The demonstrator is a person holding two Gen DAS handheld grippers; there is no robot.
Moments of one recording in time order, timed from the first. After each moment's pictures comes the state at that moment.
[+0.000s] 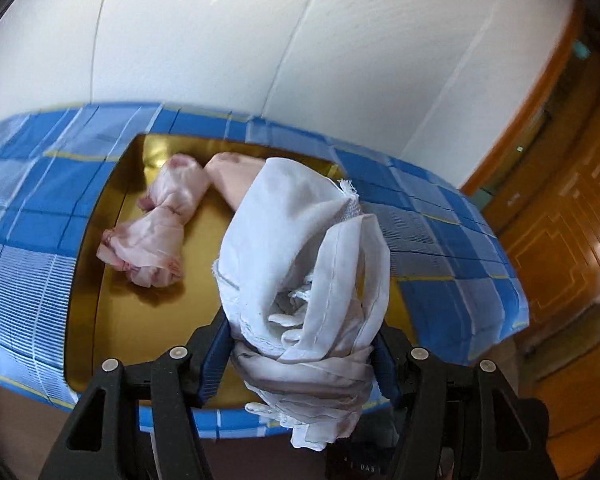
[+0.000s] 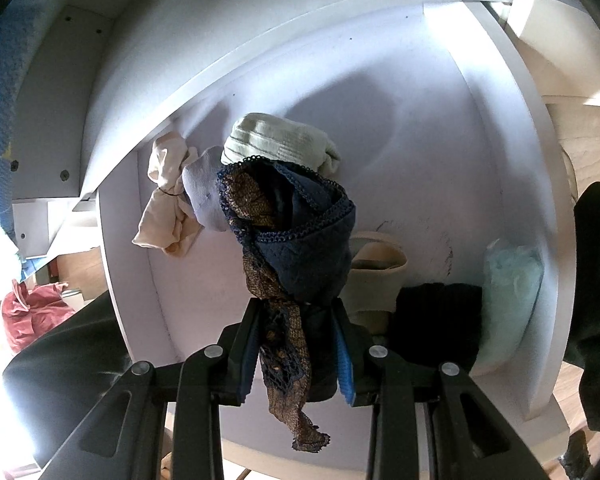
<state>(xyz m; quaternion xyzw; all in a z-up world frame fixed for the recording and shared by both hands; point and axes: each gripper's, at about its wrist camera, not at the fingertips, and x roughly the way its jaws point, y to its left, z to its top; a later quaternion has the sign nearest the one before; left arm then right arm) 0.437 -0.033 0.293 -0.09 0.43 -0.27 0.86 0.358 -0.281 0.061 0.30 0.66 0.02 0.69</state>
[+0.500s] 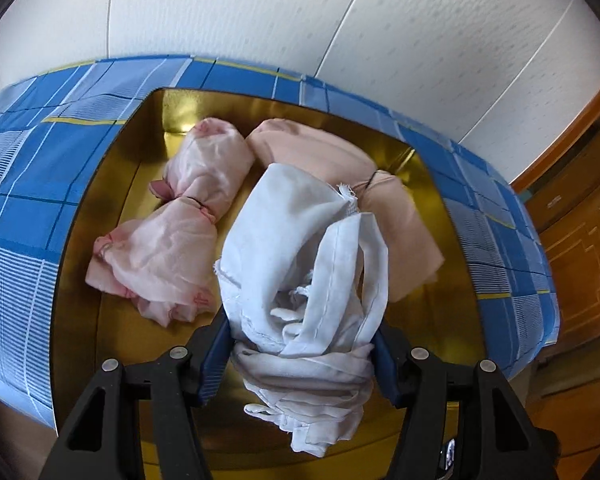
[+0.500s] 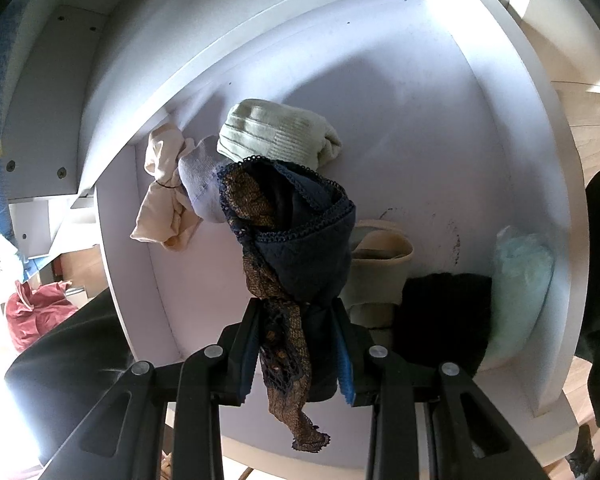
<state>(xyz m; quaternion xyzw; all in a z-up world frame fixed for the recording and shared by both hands) 0.501 -0.043 0.253 -0.07 0.50 -0.21 0.83 0.357 -0.280 0.053 0.31 0.67 0.02 0.68</state>
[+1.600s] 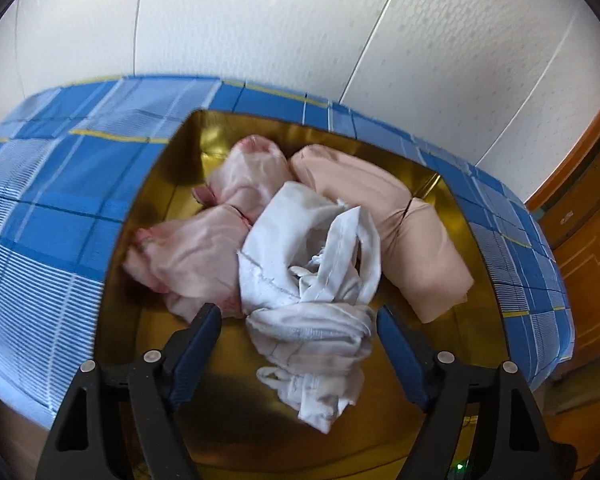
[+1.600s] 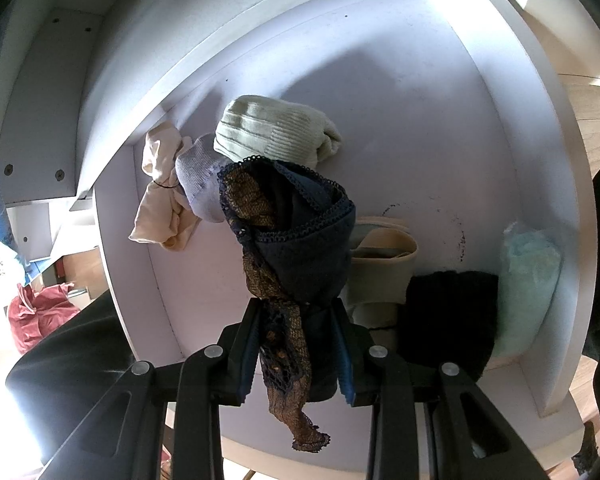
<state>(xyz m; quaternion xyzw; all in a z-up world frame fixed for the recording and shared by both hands) 0.496 -0.015 0.255 -0.07 0.45 -0.19 0.87 0.359 -0.281 0.050 0.31 0.67 0.02 0.67</state>
